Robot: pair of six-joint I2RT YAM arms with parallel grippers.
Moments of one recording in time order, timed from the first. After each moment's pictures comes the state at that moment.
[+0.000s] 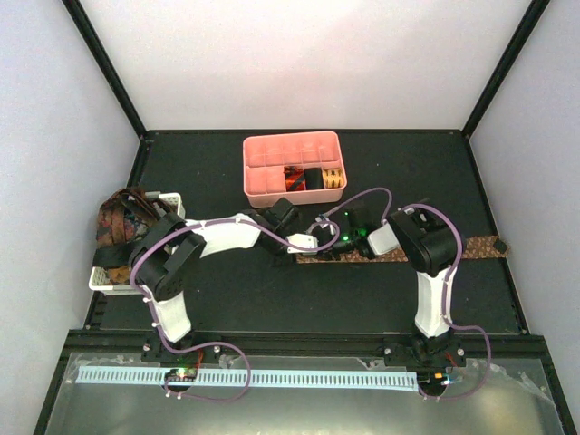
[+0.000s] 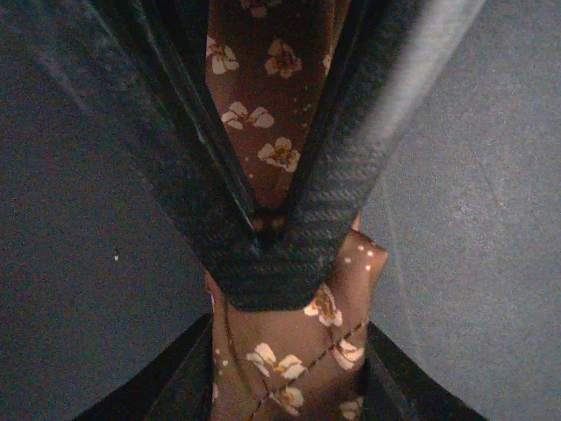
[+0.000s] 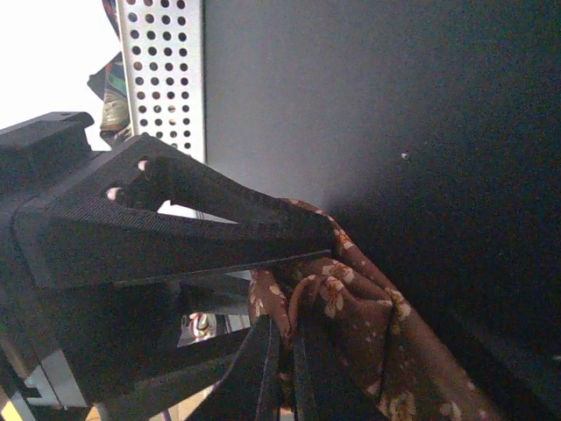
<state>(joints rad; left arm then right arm) -0.72 1.81 1.04 -0.45 0.18 0.70 0.46 2.02 0.75 0.51 -1.10 0.78</state>
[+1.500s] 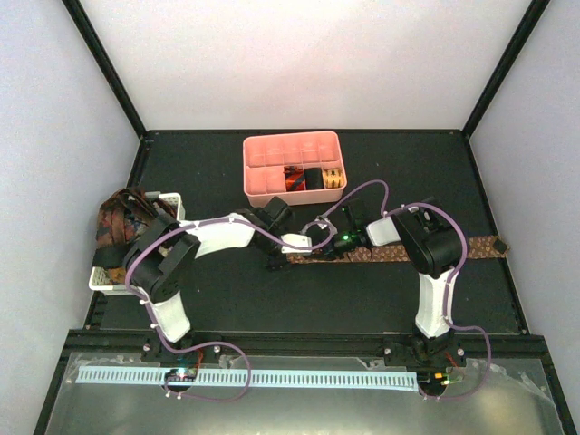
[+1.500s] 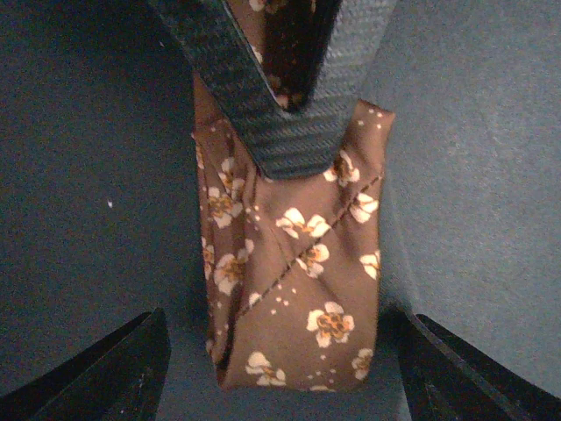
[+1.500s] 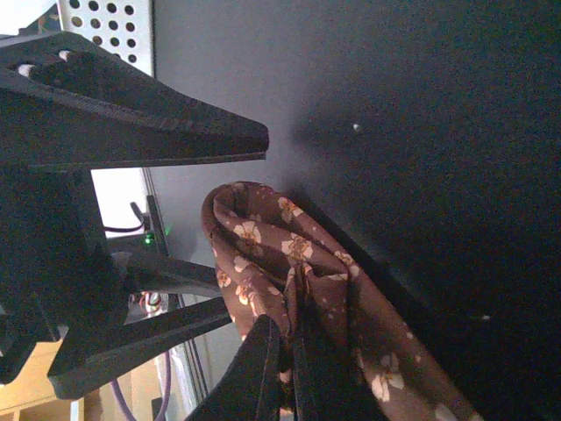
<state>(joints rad) -0.69 1.78 1.01 -0.46 0.21 0.75 0.45 1.99 0.85 0.09 -1.05 0.46</state>
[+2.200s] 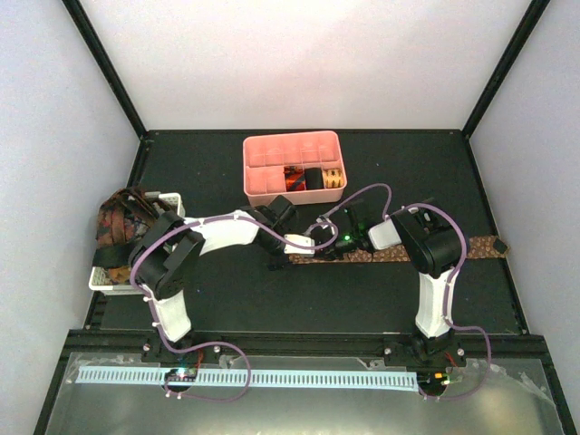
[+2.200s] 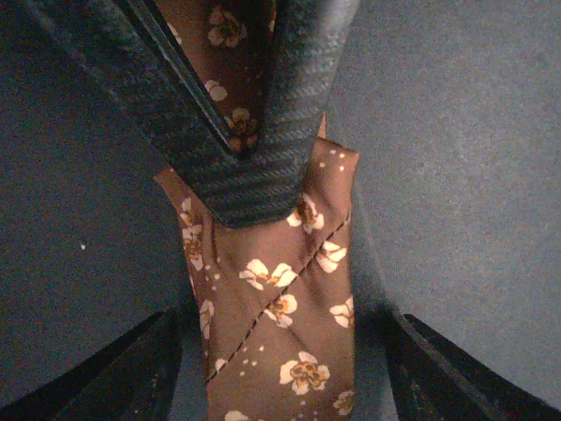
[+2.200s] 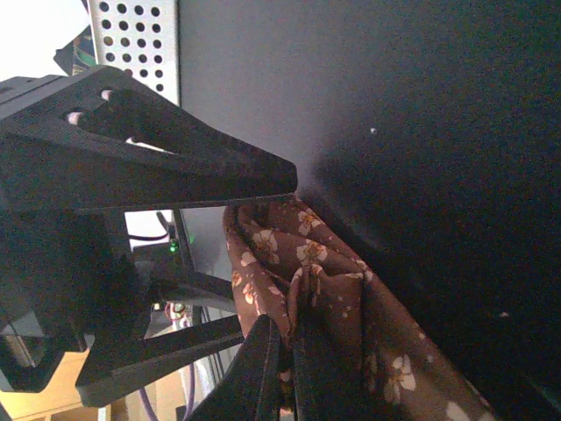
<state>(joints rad) -0.70 1.81 1.07 -0.52 0.24 0.80 0.45 1.99 0.80 0.25 -1.09 0.58</state>
